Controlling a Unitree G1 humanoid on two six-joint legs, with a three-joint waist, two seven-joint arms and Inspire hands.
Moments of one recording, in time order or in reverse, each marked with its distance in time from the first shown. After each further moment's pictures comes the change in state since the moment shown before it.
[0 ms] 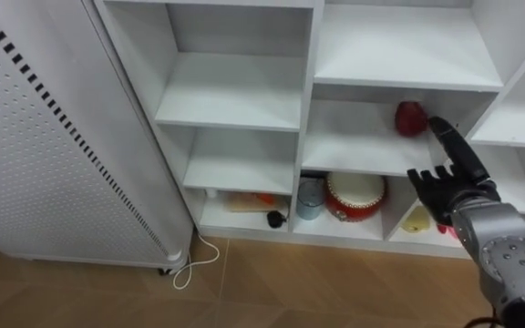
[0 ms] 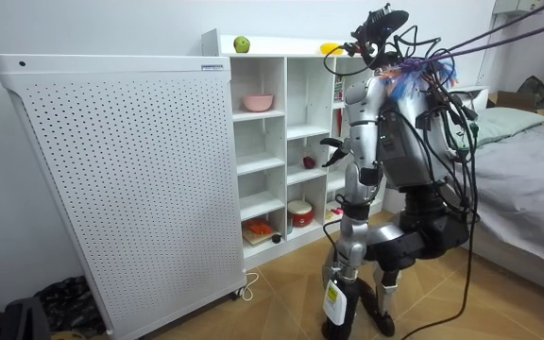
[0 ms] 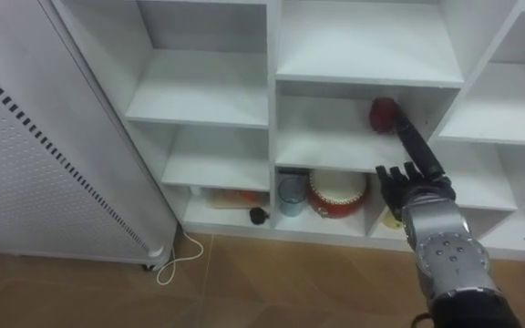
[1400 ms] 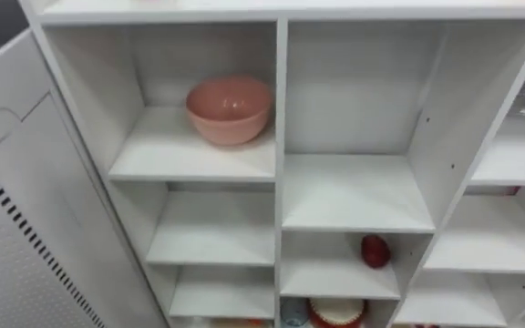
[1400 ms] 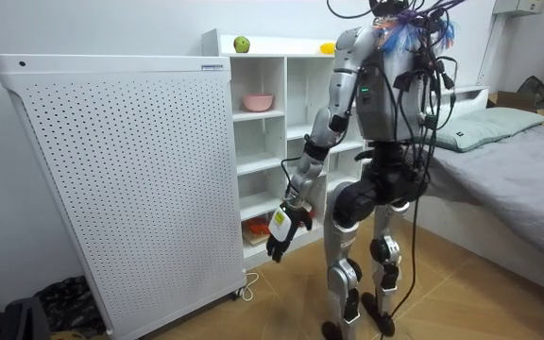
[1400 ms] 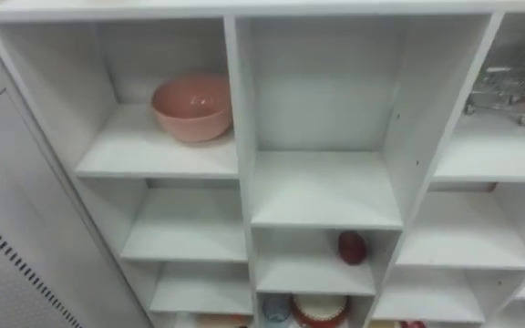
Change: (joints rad) left arm 0.010 0.047 0.302 0.012 -0.001 -0.040 -0.082; right arm 0.665 -0.031 0.102 0.484 -0.291 0.138 0.624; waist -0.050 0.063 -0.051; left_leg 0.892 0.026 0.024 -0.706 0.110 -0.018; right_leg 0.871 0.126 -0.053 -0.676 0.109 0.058
